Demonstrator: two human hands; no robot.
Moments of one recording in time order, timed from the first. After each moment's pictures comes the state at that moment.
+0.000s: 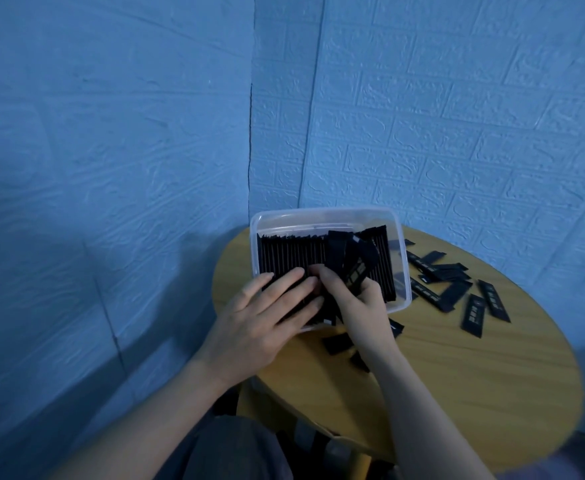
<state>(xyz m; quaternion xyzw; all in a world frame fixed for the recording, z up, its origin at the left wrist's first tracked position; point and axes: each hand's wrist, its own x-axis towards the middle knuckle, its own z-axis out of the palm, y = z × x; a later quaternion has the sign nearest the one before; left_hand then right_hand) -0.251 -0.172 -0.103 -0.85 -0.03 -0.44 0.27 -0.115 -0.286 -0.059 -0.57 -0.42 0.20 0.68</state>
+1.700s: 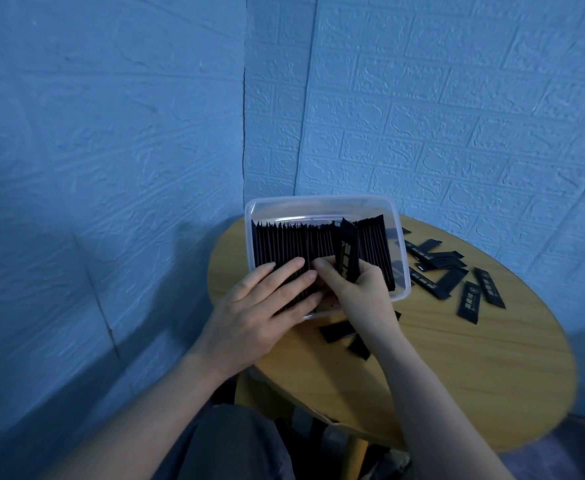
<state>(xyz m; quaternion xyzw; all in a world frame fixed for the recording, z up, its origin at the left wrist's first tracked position) -0.242 -0.183 -0.091 -0.86 -0.06 -0.47 0.20 -0.113 -0.287 -0.053 -0.65 -0.38 0.20 0.63</state>
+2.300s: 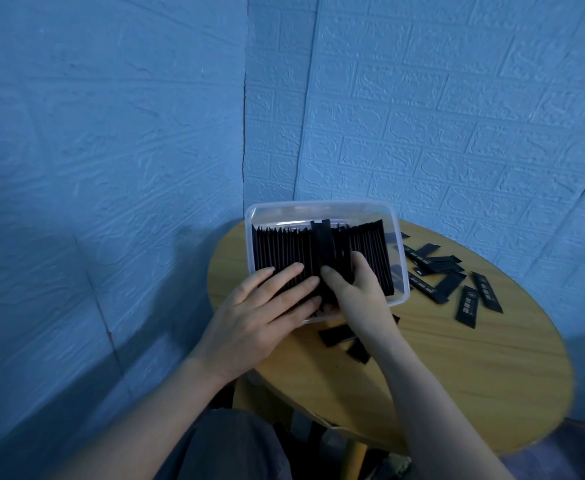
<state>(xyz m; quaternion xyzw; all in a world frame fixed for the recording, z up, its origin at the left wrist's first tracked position) -0.243 -0.177 -0.104 -0.87 -0.06 -0.45 0.20 -0.114 -0.287 -0.049 -0.67 -0.40 0.17 0.60</state>
